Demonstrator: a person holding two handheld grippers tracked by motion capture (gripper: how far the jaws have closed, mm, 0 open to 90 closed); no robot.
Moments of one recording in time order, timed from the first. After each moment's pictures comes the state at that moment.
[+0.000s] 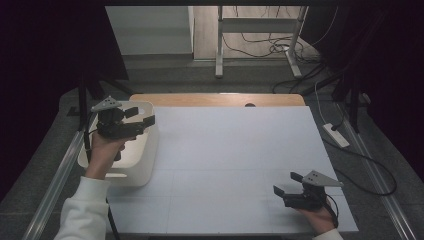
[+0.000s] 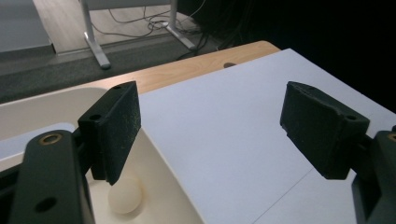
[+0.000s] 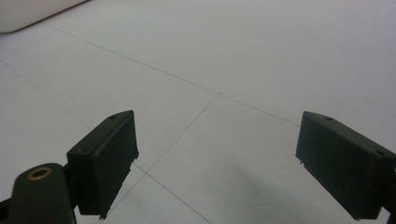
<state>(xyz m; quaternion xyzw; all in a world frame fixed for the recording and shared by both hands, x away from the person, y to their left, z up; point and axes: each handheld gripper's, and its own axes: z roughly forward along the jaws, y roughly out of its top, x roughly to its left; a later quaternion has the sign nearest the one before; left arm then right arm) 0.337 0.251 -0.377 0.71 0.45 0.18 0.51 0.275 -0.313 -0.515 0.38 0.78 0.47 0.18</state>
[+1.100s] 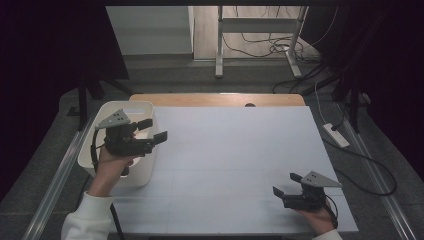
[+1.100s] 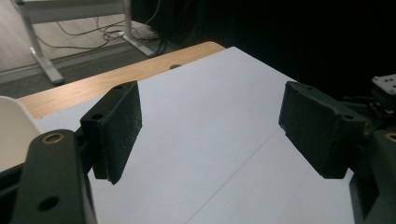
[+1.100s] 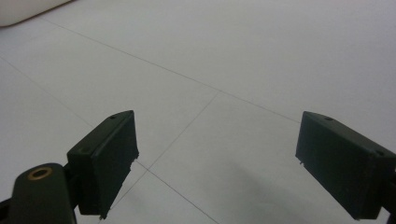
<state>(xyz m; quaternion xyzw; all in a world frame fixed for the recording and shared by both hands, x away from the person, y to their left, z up) 0.295 0.216 -0.376 0.74 0.37 0.15 0.54 0.273 -0.311 -0.515 0.38 0.78 0.46 0.18</state>
